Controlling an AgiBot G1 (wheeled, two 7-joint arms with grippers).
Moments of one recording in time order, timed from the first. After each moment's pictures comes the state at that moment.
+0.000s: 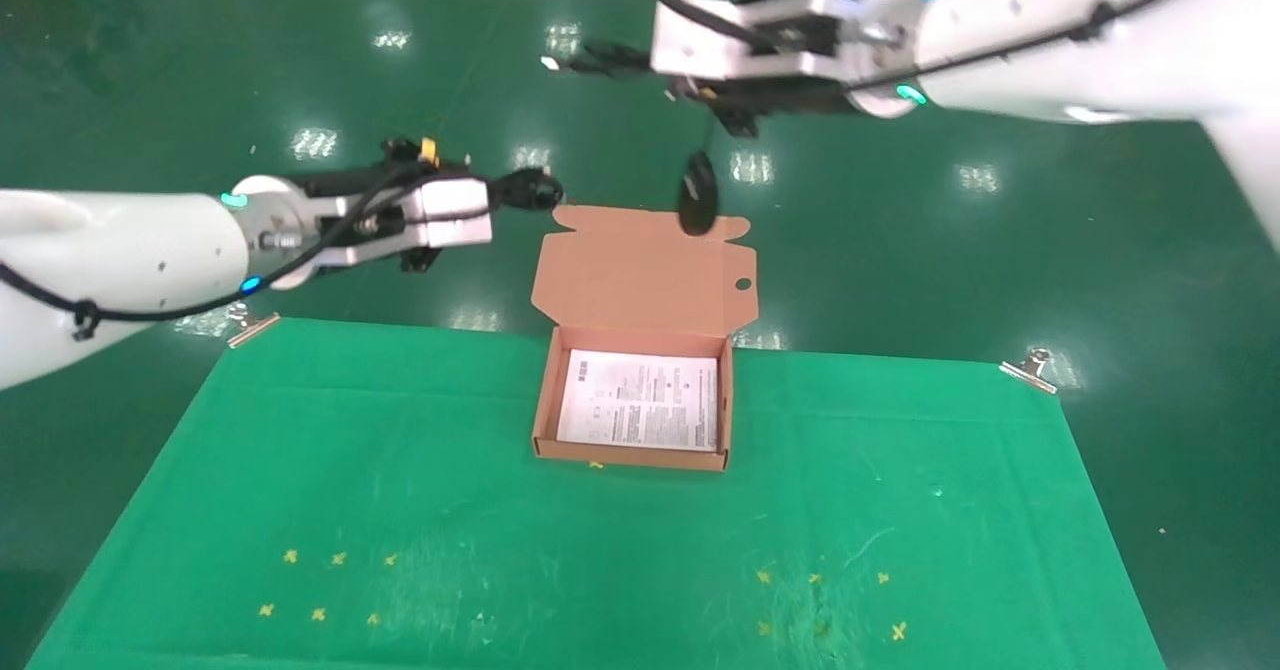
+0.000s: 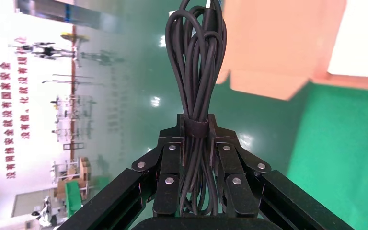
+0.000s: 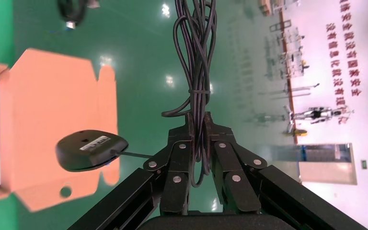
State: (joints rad) left arm -1.55 1.05 0.75 -1.15 2.29 0.77 -0.34; right arm 1.91 -1.26 -0.90 0.76 -1.91 -0.78 0.10
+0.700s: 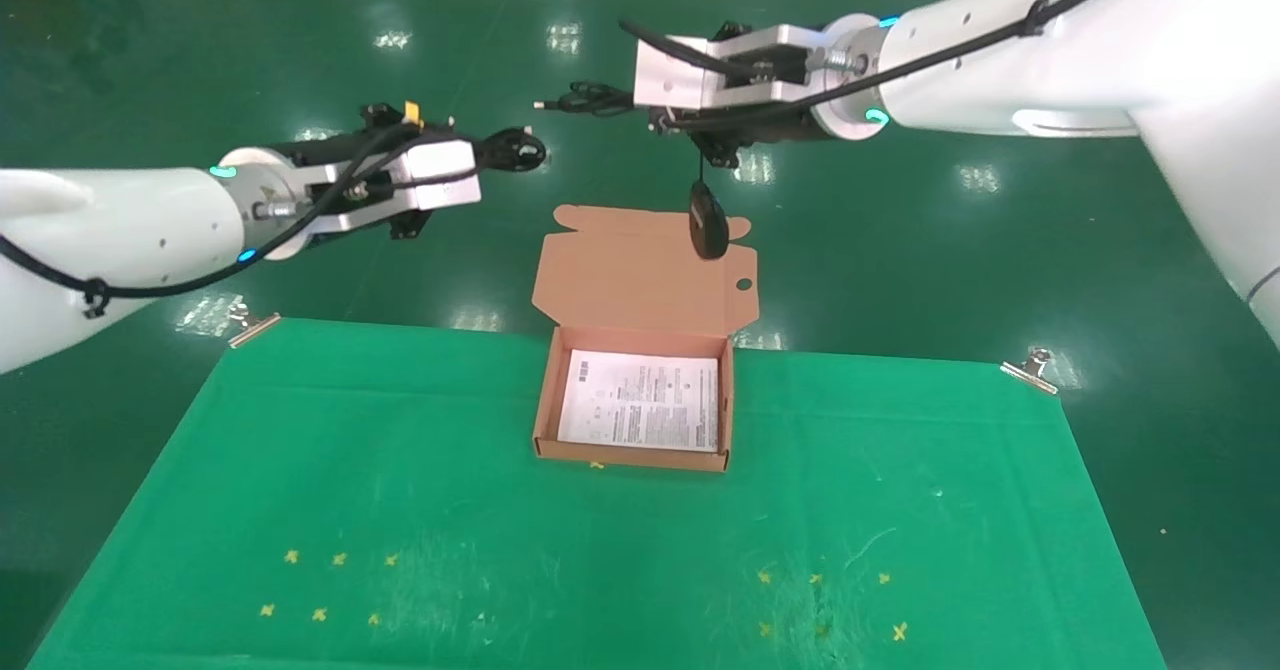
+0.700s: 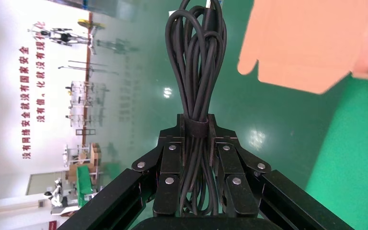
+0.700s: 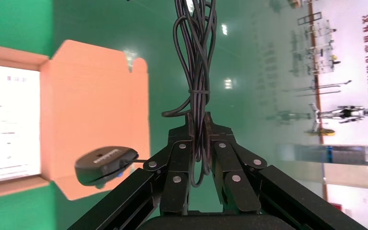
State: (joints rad) left arm -1.55 1.06 0.74 -1.14 2.36 0.74 -0.37; right arm 1.92 -1.34 -0.92 0.61 -1.82 -0.77 -0.01
